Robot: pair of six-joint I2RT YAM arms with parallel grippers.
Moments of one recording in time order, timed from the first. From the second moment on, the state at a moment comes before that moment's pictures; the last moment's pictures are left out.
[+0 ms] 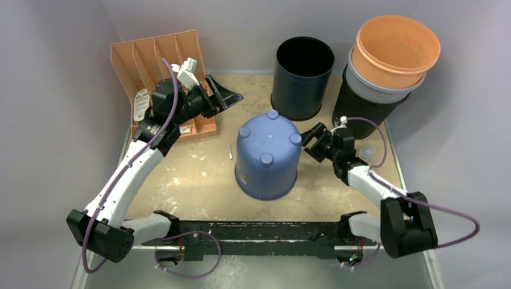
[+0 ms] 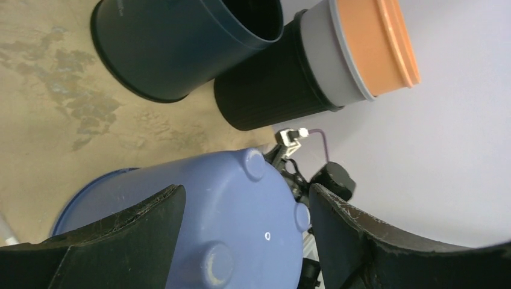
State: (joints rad) left arm -0.38 1.18 1.23 -0.22 0.38 -0.87; right arm 0.20 1.23 0.48 0.28 -0.27 0.97
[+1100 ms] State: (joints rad) left arm -0.38 1.18 1.46 -0.43 0.26 -0.68; right arm 0.60 1.34 0.82 0.07 -0.09 0.85
